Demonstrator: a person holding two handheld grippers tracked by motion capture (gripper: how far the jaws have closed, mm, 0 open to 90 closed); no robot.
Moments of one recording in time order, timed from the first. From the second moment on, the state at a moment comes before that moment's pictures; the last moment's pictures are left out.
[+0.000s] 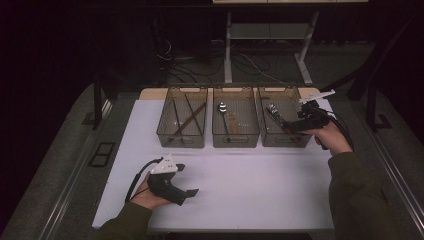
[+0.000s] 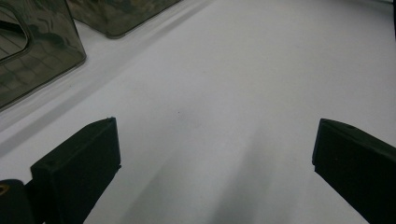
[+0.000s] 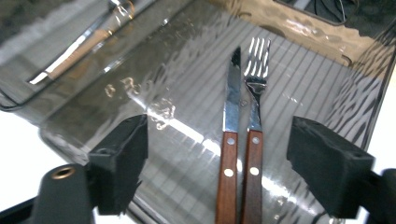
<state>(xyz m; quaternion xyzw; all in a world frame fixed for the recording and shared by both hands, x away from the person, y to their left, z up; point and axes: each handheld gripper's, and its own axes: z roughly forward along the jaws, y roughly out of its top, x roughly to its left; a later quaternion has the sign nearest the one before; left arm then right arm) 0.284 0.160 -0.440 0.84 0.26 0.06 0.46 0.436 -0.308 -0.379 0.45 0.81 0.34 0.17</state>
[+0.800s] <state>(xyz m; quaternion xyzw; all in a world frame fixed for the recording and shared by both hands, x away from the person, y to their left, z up) 0.284 0.161 -0.440 0.85 0.26 0.07 0.46 0.367 -0.308 -0.382 0.40 0.79 0.43 0.18</state>
